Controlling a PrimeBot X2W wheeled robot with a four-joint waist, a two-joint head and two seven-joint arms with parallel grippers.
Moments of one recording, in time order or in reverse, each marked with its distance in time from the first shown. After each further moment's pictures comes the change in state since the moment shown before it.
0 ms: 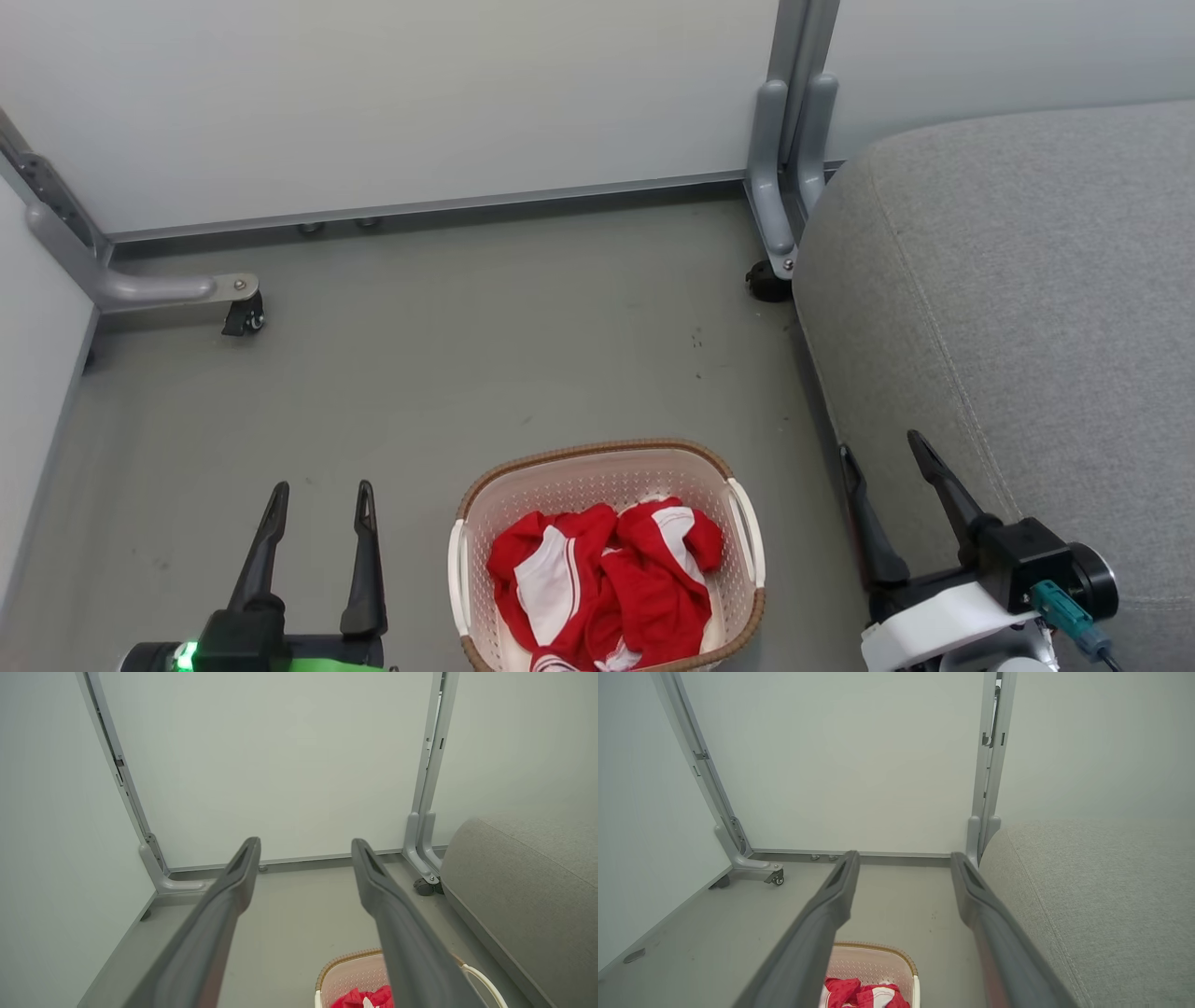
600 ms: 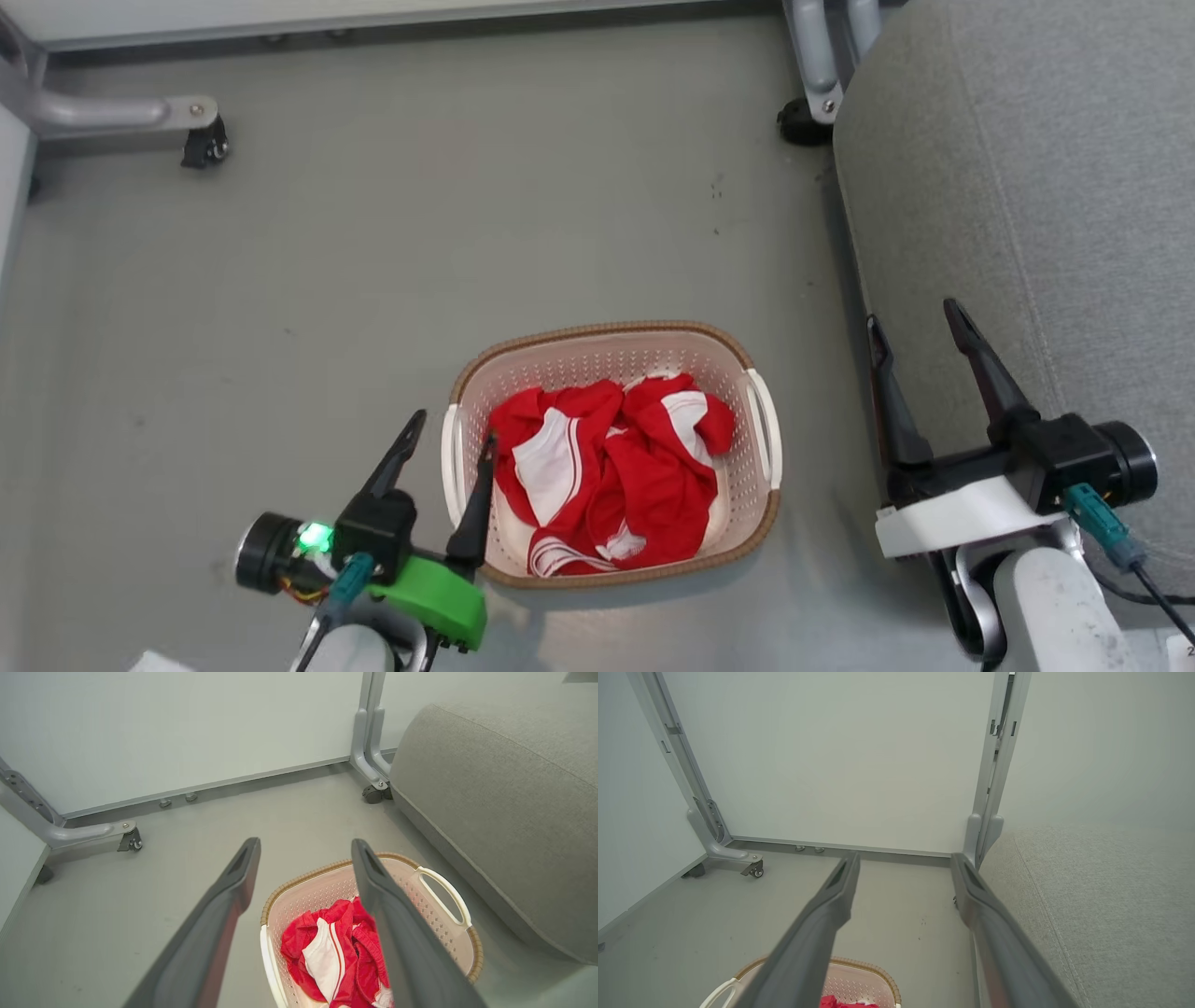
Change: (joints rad) left arm -0.272 0.007 -0.174 0.316 0.029 -0.105 0.000; right arm -0.165 -0.001 -0.053 -0.053 -0.064 0.000 -0.001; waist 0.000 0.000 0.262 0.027
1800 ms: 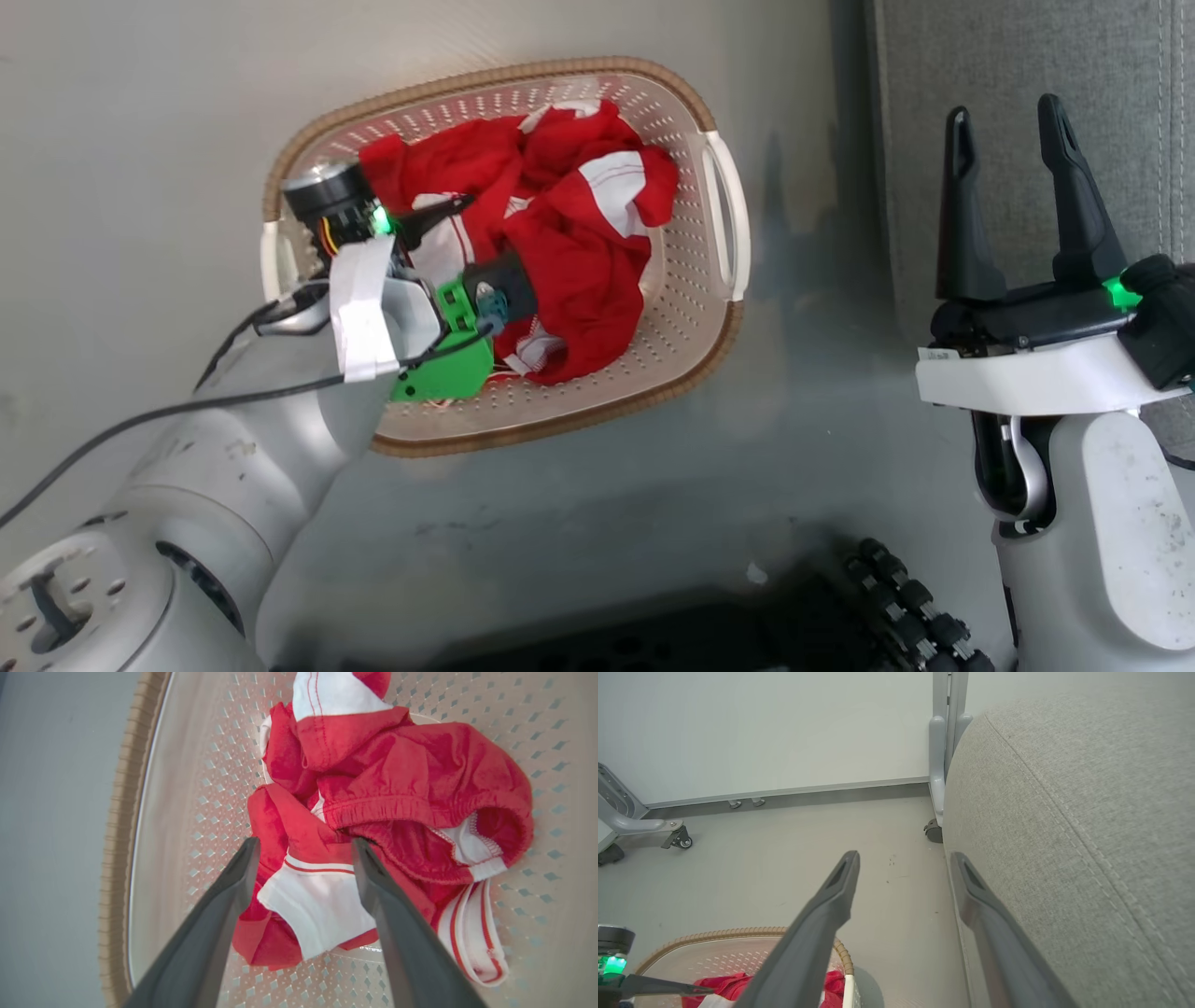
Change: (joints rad) left arm -0.989 0.048 -0.977 0.909 0.000 -0.009 0.017; right arm -0.234 -0.001 -0.042 -0.111 0.145 0.000 0.000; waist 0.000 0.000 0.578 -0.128
